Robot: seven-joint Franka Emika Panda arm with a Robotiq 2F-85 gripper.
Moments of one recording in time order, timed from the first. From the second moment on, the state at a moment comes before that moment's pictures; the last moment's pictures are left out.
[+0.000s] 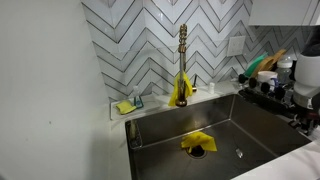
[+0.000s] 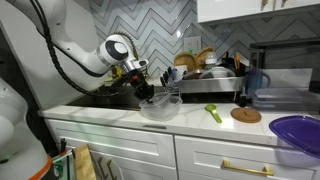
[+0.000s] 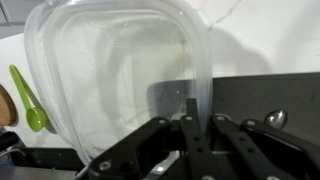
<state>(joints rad) 0.09 -0.24 0.15 -2.61 -0.61 2.44 0.27</state>
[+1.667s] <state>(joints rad) 0.07 -0.37 0.11 -2.62 -0.48 2.45 0.10</state>
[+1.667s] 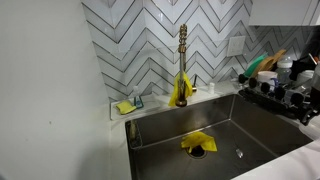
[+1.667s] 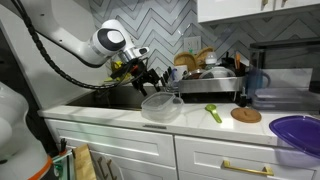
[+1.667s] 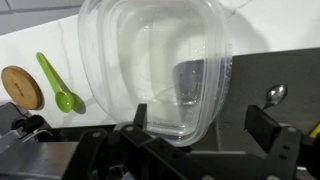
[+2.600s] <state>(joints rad) 0.08 -0.47 -0.16 -2.63 -0.12 2.40 -0.46</state>
